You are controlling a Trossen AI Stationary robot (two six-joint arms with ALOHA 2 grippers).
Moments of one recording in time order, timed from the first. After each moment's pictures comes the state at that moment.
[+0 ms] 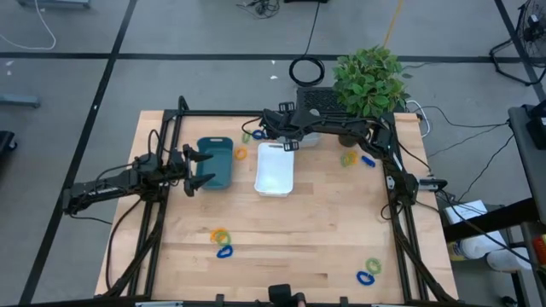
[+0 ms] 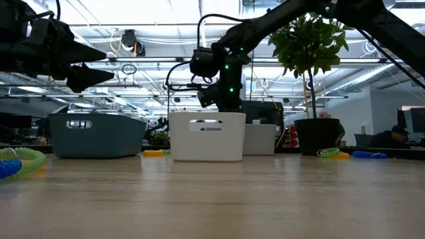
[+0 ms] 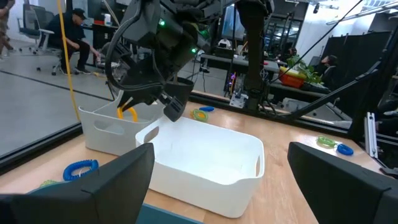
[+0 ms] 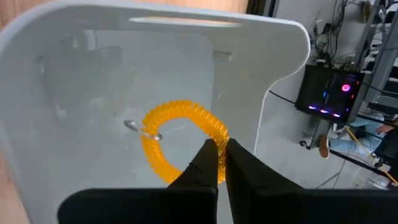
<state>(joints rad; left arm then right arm) 0.25 0.02 0.02 0.02 0.05 -0.16 -0.38 2.21 1.82 -0.83 0.57 -0.60</state>
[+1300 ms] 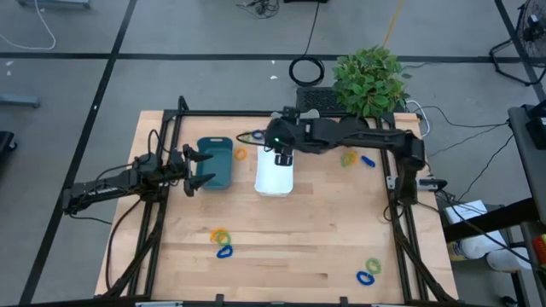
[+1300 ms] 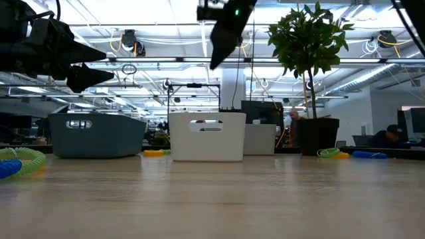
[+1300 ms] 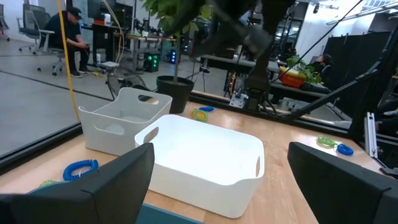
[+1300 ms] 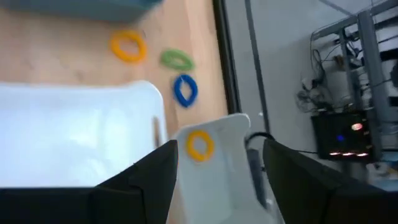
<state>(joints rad) 0.25 0.02 0.02 0.02 0.05 -0.16 -0.14 1.87 1.84 -0.91 0.49 -0.23</state>
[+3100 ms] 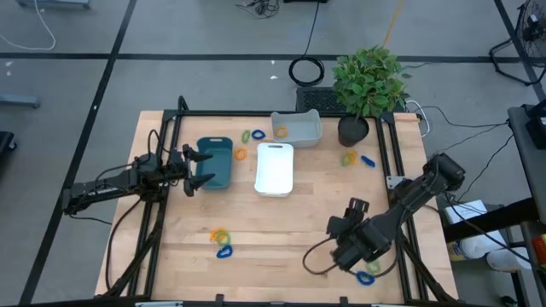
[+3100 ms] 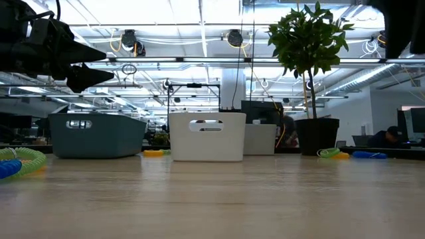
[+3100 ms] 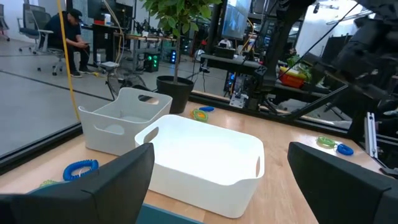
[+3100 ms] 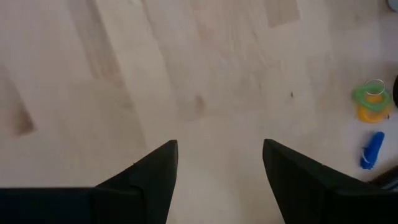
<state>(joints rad) 0.25 0.02 0.02 0.02 0.05 -0.16 0.68 1.66 1.40 -1.43 0.34 0.96</state>
